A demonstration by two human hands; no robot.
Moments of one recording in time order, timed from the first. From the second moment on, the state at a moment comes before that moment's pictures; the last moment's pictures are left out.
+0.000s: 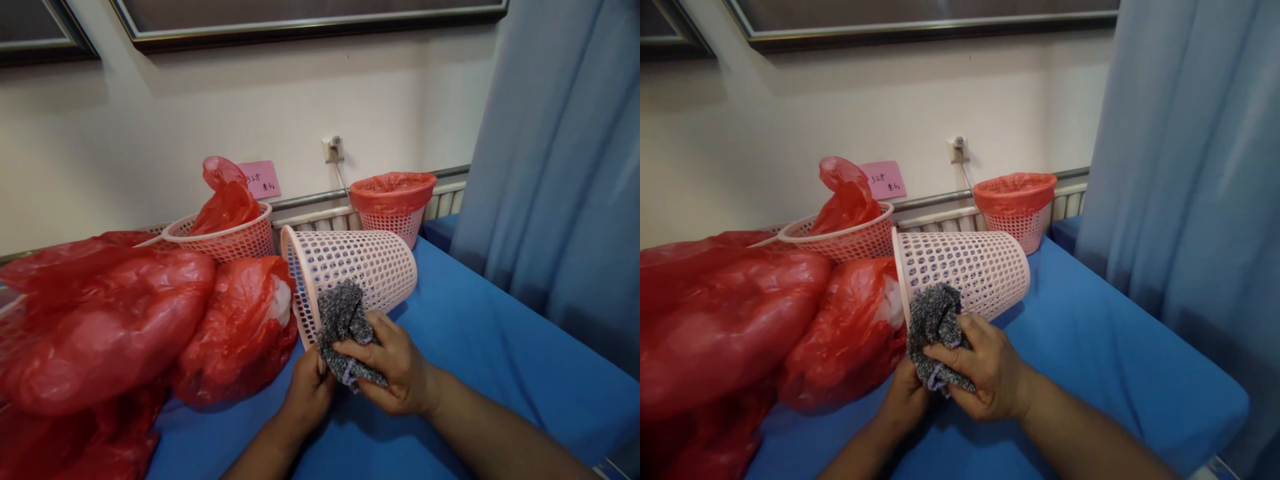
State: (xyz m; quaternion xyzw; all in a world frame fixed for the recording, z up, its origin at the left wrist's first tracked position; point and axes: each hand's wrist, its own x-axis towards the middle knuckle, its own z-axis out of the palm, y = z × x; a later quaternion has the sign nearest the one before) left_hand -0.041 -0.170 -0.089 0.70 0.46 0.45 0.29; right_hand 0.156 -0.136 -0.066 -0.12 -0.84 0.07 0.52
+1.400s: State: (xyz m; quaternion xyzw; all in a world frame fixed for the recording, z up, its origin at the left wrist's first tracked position) left_hand -0.043 -0.167 -0.091 0.70 0.49 0.43 0.29; right_hand 0.213 -0.048 -0.079 -0.53 -0.49 0.22 0.66
